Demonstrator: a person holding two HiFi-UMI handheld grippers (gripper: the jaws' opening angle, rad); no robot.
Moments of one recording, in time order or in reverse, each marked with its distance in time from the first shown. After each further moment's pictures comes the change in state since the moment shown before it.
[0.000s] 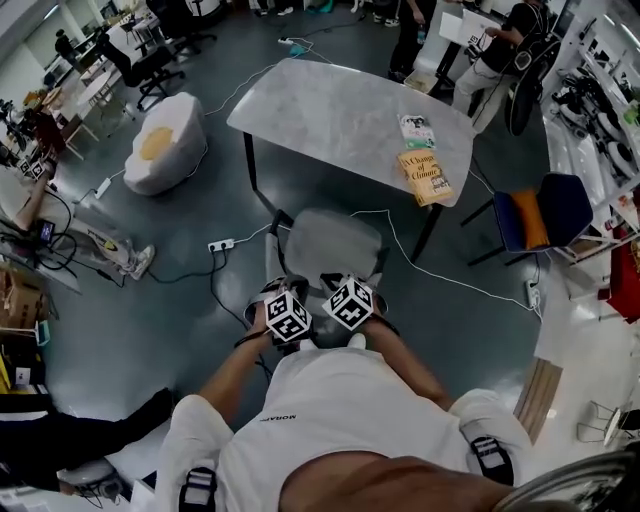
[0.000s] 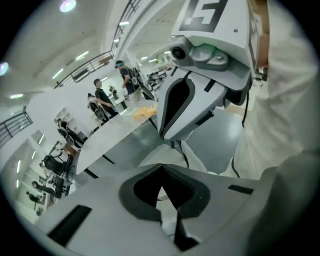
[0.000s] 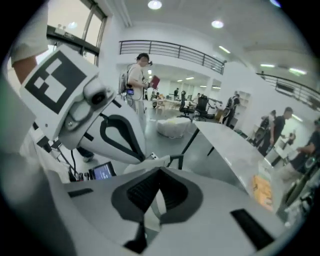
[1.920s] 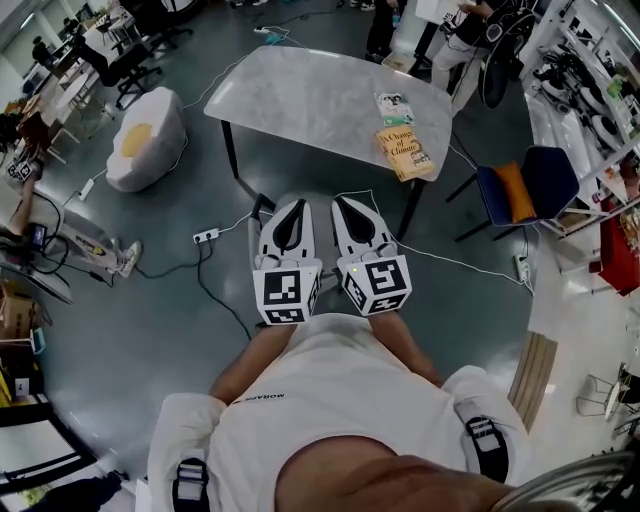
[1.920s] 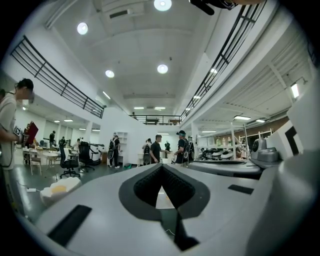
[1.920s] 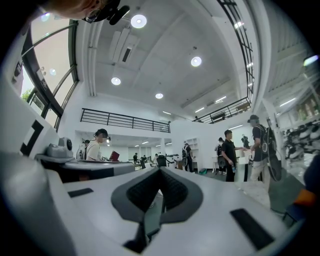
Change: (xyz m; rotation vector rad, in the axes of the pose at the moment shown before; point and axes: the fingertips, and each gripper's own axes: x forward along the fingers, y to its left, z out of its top) left arm -0.194 0.106 0.202 -0.664 -0.797 0.472; right arm -0.232 -0.094 0.139 0.370 -0.798 -0.438
